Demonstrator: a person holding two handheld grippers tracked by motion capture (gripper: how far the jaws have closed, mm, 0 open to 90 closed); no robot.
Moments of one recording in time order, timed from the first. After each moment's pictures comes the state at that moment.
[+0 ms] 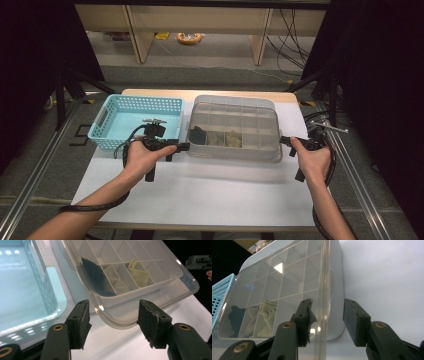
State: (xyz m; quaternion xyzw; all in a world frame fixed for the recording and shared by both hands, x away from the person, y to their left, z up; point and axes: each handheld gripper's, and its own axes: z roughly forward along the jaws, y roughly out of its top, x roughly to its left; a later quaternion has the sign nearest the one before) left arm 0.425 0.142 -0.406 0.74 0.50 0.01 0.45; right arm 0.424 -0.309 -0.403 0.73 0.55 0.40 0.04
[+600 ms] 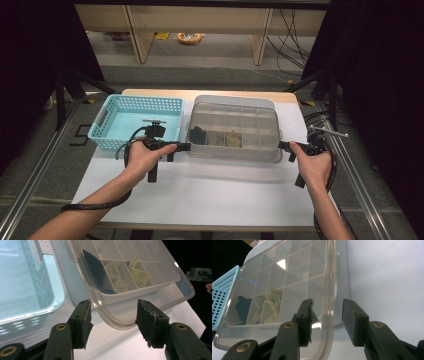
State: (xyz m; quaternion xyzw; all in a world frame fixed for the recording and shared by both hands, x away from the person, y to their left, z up) left arm 0.431 0.142 -0.413 0.71 0.53 -0.03 0.46; right arm 0.408 -0.304 -0.402 0.73 0.55 0.40 0.03
